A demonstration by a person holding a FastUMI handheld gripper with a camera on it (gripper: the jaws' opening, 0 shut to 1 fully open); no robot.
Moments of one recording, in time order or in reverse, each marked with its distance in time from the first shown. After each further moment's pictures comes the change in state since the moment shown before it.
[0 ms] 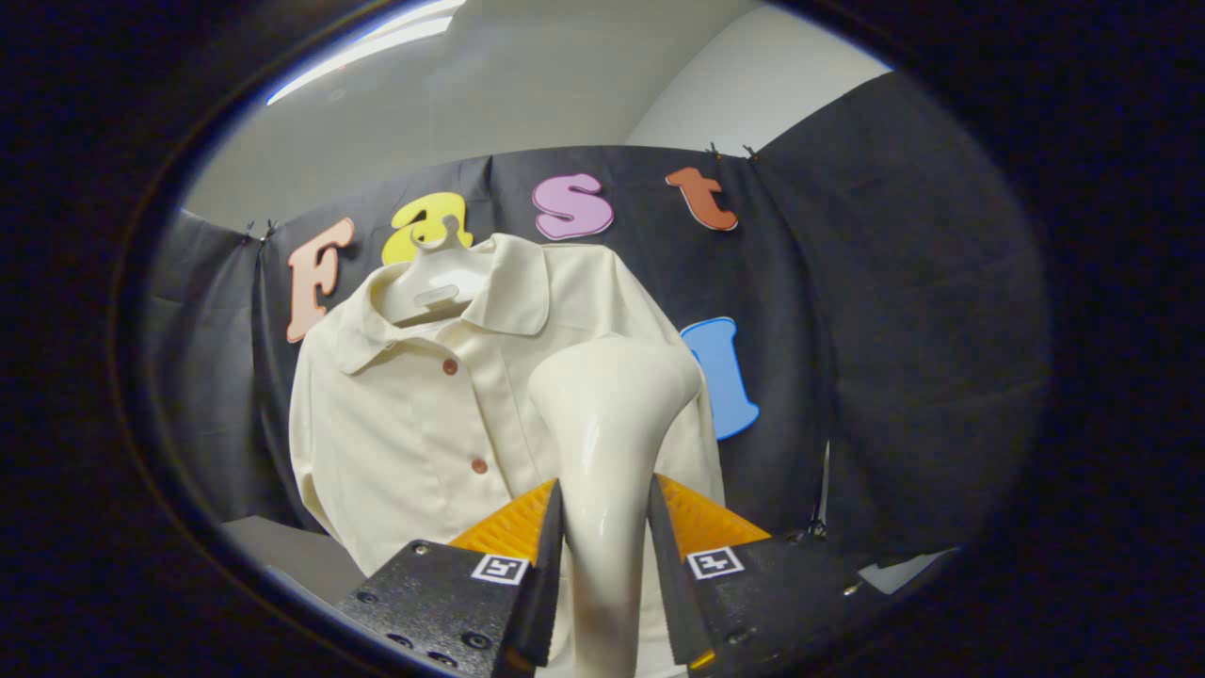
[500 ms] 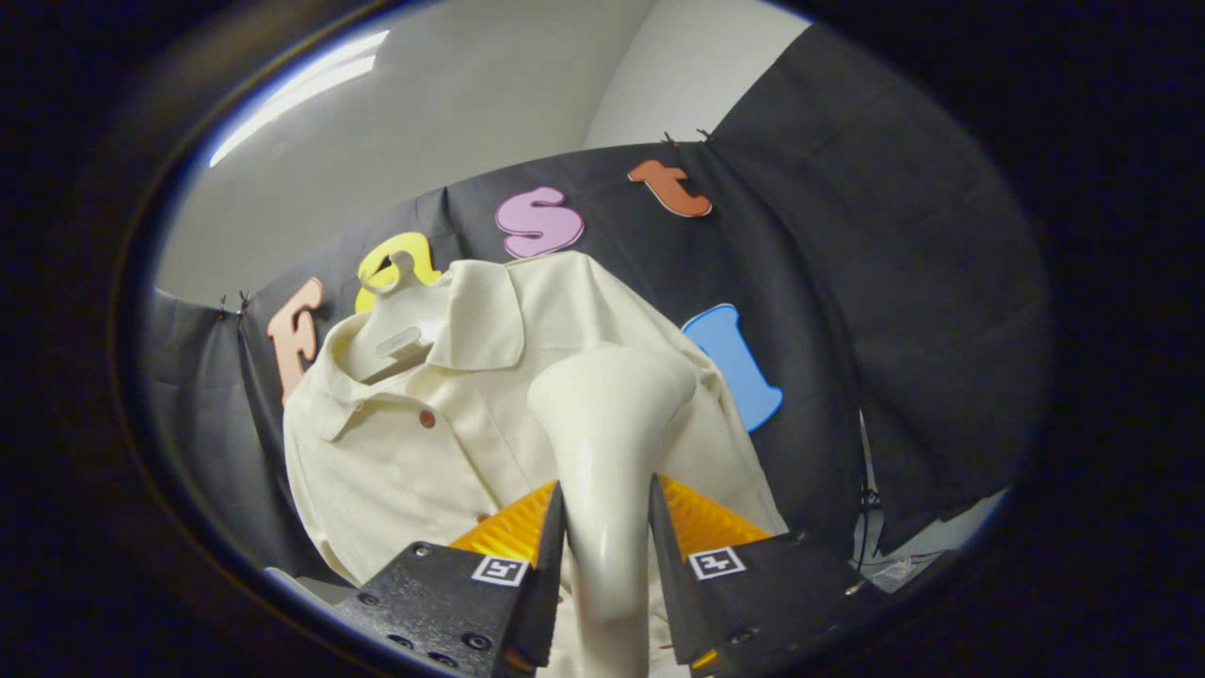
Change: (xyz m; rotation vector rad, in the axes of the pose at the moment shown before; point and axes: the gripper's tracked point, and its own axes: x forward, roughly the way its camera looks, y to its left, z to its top) arm 0.033 0.010 -0.017 0.163 -0.017 0.004
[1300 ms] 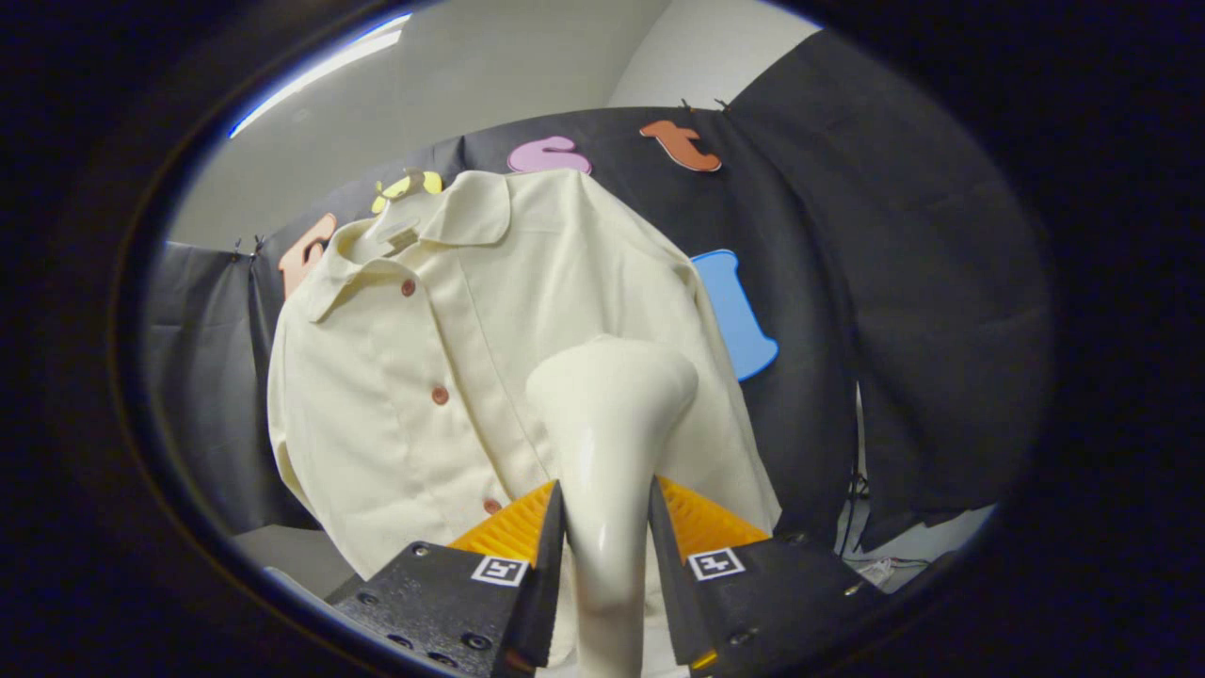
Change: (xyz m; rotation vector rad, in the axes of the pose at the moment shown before) arm -0.023 -0.045 -0.095 -0.051 0.152 0.044
